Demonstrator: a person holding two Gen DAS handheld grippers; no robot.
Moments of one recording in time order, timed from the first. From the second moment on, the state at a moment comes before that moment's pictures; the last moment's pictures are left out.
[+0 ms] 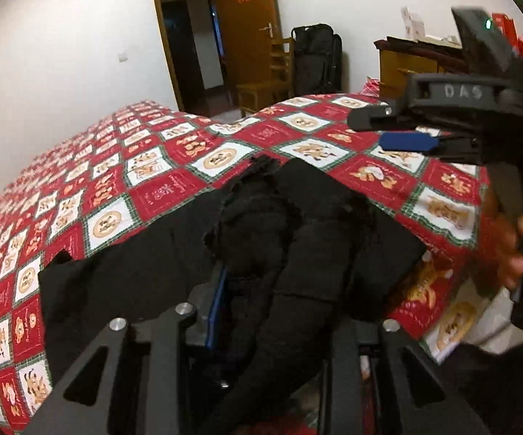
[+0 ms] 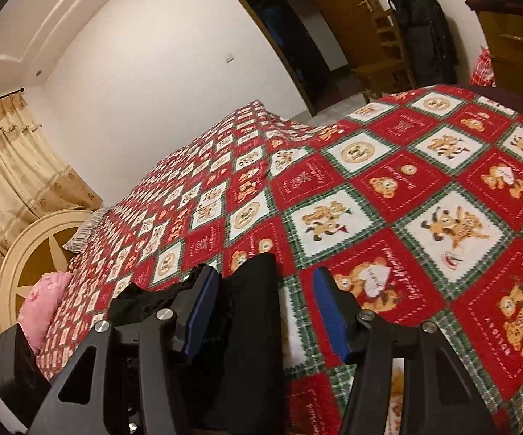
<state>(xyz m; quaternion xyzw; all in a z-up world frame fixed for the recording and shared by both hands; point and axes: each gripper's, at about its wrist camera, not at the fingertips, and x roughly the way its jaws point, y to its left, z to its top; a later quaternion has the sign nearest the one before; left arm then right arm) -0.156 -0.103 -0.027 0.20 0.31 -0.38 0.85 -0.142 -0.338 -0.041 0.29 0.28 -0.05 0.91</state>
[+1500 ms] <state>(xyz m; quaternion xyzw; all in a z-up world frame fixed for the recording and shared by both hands) -0.048 0.058 -0.020 -0.02 0.40 -0.13 0.91 -0.112 -0.217 -0.027 0.03 0.36 0.07 0.93</state>
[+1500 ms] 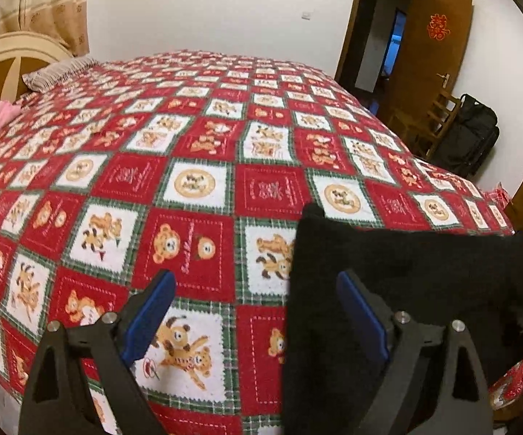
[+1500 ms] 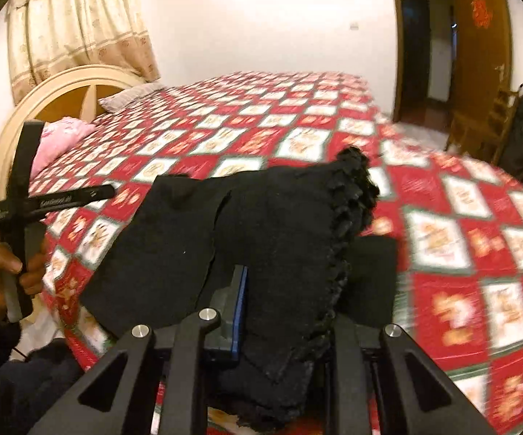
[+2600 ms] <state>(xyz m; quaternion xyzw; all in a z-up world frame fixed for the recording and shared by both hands) 0.033 -0.027 -0.066 0.06 0.45 -0.08 0.89 -0.033 -0.294 -0.057 0.07 0.40 0.02 0.91</state>
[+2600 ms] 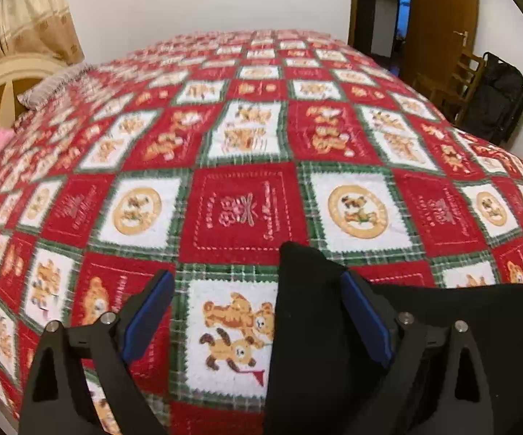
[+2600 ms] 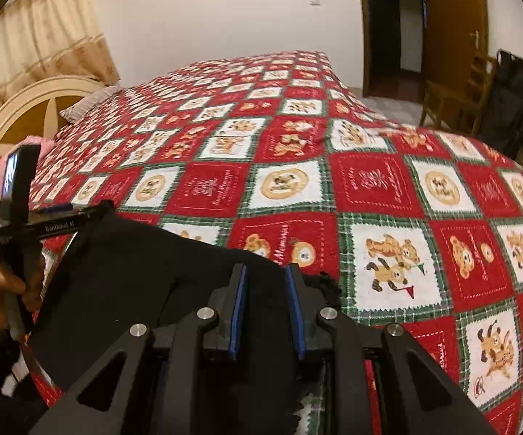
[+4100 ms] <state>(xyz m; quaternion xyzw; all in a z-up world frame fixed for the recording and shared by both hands) -0.056 -0.018 -0.077 0.04 0.48 -0.16 0.86 -0.123 -0.239 -0.080 0.02 0.39 -0.03 0.92</state>
